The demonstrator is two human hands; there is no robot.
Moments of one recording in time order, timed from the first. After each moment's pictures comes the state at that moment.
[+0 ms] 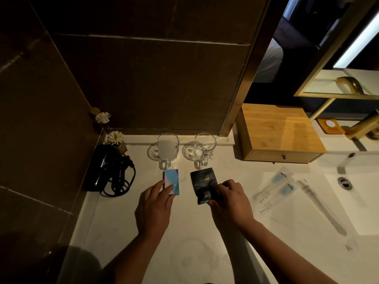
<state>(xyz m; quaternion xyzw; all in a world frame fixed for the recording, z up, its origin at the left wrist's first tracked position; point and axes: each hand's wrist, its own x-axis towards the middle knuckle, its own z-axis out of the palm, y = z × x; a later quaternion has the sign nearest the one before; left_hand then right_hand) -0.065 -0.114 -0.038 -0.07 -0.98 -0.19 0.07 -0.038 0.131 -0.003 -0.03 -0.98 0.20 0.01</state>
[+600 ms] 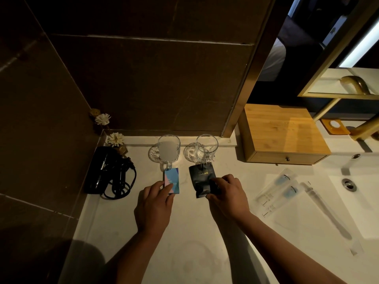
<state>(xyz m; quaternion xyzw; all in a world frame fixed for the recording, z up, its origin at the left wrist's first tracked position) -0.079 -0.115 -0.035 -0.06 -0.98 -0.18 0.07 -0.067 0.125 -0.005 -0.06 -0.97 0.24 -0.01</state>
